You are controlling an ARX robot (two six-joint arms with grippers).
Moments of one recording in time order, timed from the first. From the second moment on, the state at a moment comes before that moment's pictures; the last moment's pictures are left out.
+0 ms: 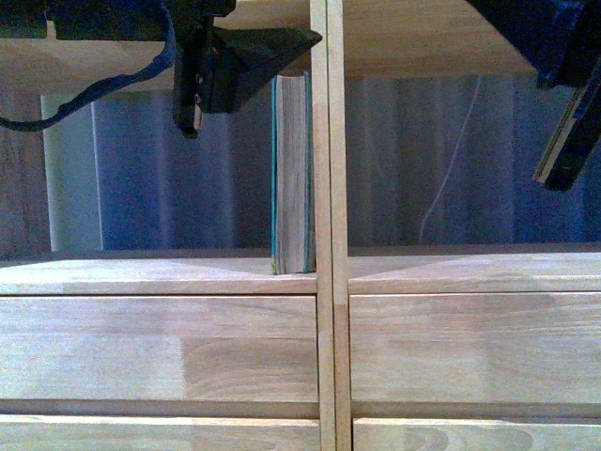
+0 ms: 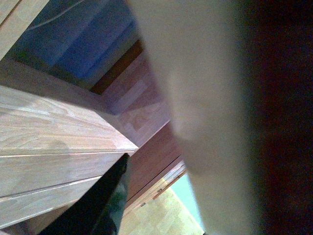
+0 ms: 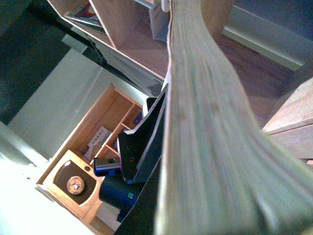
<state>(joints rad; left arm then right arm) -0.39 1.46 1.24 0.54 0.57 -0.92 0.27 1.24 0.75 1.09 -0.53 1.43</state>
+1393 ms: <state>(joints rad) -0.04 1.70 1.42 0.47 0.07 0.09 -0.15 0.35 0.20 0.52 -0.78 0.99</state>
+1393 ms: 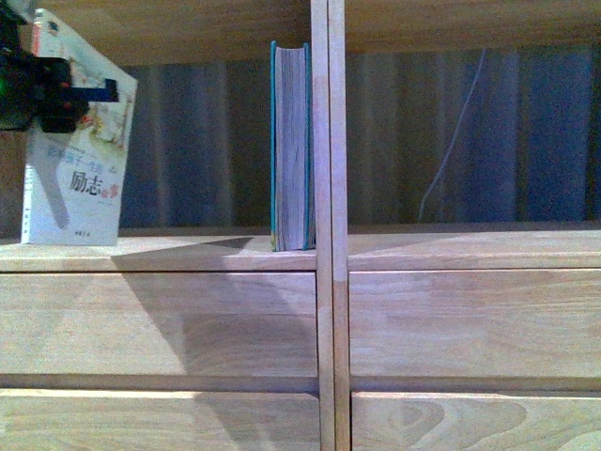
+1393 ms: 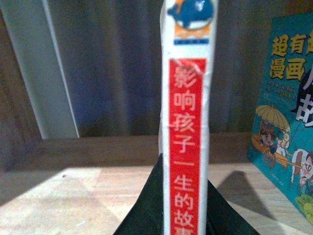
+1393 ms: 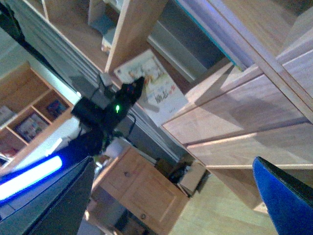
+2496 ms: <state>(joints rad) -0.17 2.05 1.79 0.60 0.02 0.29 -0.07 0.16 0.08 0.38 -0.52 0.29</state>
